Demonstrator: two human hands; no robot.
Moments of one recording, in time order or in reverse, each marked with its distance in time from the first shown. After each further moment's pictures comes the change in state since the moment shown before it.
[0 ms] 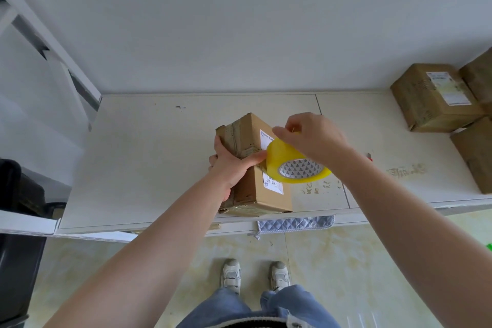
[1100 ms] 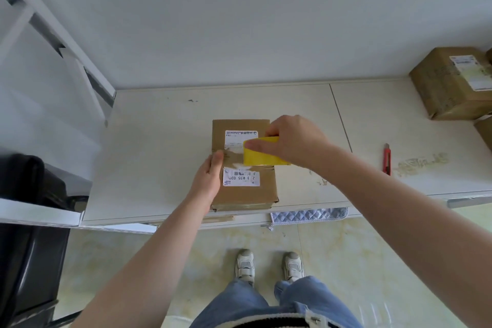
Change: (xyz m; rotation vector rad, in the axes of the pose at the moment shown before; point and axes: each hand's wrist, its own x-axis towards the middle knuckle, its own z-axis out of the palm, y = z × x) left_hand 0.005 -0.062 -0.053 -0.073 0.104 0.103; right_hand -0.013 -0.058 0.018 -0.009 -0.158 -0.157
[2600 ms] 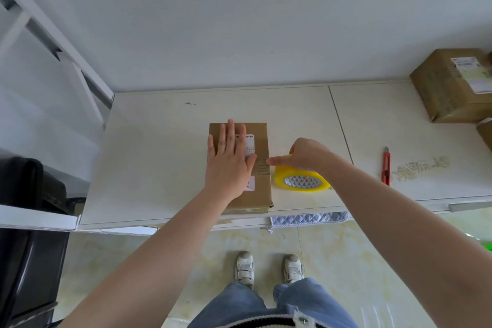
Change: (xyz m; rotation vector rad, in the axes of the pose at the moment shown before) left_hand 0.027 0.018 0.041 1.328 0.111 0.581; right_hand 0.036 0.085 0.058 -0.036 -0.285 0.343
